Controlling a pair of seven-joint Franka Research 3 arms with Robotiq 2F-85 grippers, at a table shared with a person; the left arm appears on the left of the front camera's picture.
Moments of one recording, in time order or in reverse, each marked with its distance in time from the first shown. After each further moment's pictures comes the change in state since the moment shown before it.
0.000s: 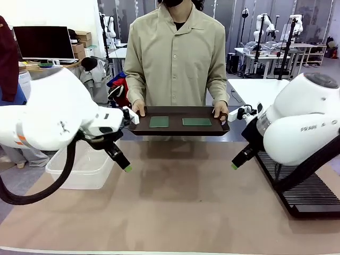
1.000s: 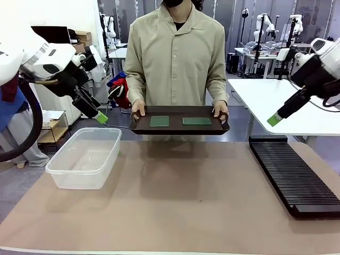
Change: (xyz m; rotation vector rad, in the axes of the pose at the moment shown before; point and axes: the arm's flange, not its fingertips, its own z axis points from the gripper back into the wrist) left arm 0.010 0.059 0.153 -0.023 -0.201 -0.186; right arm 0.000 -0.079 0.174 0.213 -0.121 0.065
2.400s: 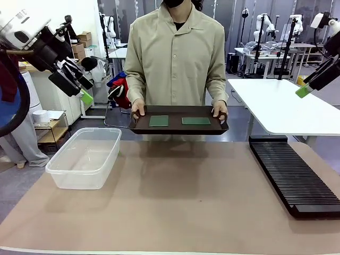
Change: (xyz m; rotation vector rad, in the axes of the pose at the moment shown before) left arm 0.015 0.021 0.060 -0.099 -0.038 -0.144; right arm 0.008 -0.043 0.075 -0.104 -0.051 0.143
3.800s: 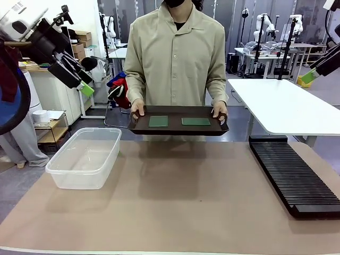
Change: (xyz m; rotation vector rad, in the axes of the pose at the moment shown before) left arm 0.008 -0.001 0.015 -0.001 -0.043 0.073; right arm 0.006 0.004 0.032 -0.029 -0.094 -0.016
